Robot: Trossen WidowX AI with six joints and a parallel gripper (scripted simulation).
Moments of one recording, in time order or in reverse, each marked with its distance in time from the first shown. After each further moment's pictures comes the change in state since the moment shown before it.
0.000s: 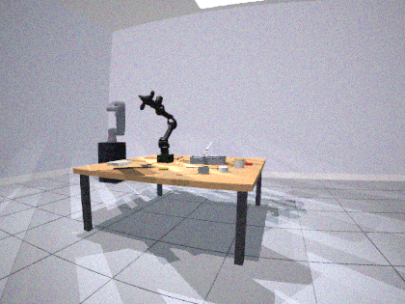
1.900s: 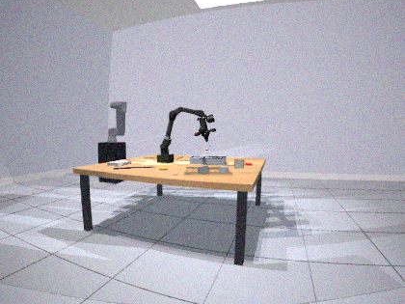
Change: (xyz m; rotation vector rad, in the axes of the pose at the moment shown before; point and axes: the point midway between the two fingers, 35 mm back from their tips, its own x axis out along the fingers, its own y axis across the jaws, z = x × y) arm -0.612 0.090 -0.184 -0.603 2.277 -0.125
